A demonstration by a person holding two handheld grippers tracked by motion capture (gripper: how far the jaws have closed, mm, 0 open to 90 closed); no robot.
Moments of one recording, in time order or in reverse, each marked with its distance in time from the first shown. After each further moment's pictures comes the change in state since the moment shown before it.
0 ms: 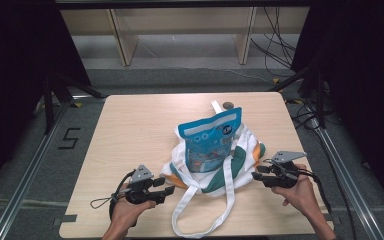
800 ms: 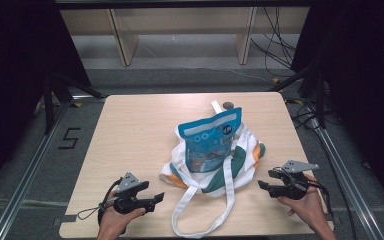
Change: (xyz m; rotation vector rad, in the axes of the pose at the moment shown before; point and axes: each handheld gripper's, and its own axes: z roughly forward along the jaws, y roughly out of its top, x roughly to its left) left arm 0.015 -0.026 -0.019 -0.002 0.060 -0.016; right arm 0.001 -0.033 -0.012 -0.039 -0.060 0.066
